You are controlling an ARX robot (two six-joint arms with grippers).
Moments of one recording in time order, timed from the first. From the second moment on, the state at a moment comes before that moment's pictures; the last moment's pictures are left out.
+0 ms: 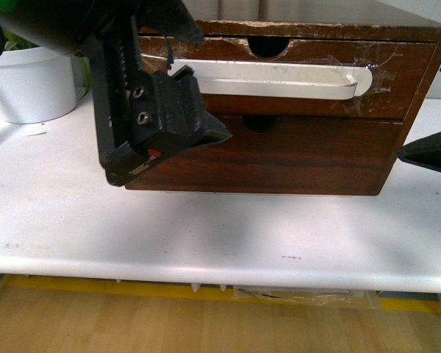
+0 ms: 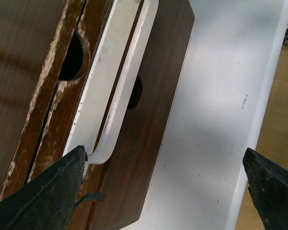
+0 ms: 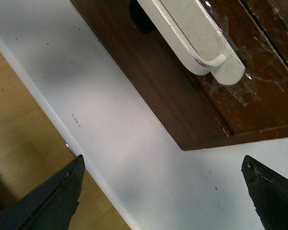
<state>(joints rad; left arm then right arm) -0.41 1.47 1.02 -0.15 0.27 0.95 0.23 1.30 0.89 -0.30 -0.23 -0.77</state>
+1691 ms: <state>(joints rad) -0.39 1.70 1.27 -0.40 0.29 1.06 0.30 1.69 1.19 -0.26 -0.36 -0.73</state>
